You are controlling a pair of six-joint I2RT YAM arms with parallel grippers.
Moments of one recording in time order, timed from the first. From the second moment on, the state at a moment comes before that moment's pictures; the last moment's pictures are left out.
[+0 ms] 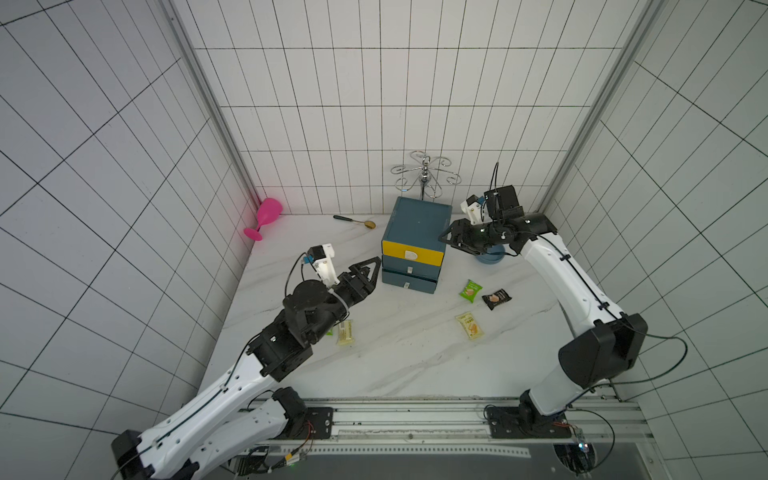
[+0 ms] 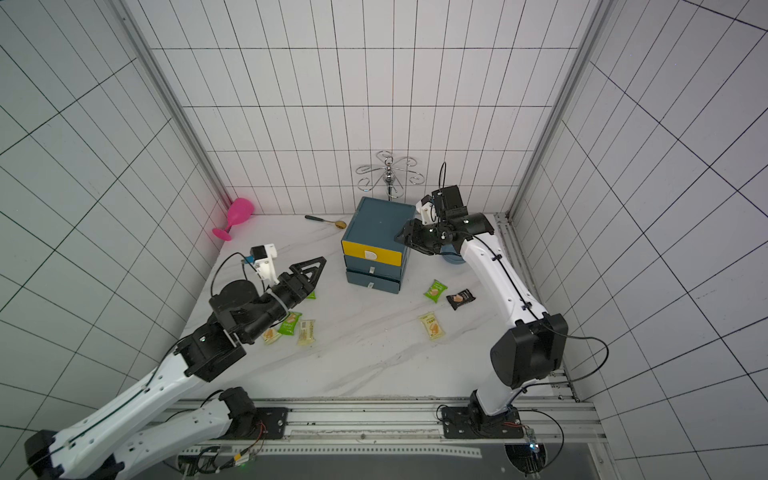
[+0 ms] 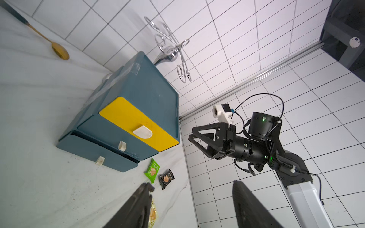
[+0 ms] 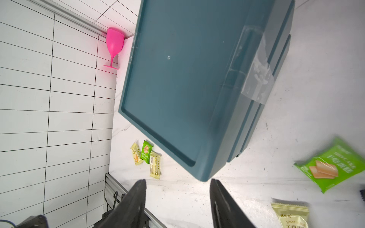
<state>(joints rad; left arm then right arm) -0.75 0.76 0.88 -0.20 -0.17 -0.99 0.40 1.61 1.69 -0.91 -0.47 0.49</state>
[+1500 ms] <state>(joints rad) 0.01 1.40 0.37 0.65 -0.30 -0.23 0.06 1.21 0.37 0.46 0.41 0.09</state>
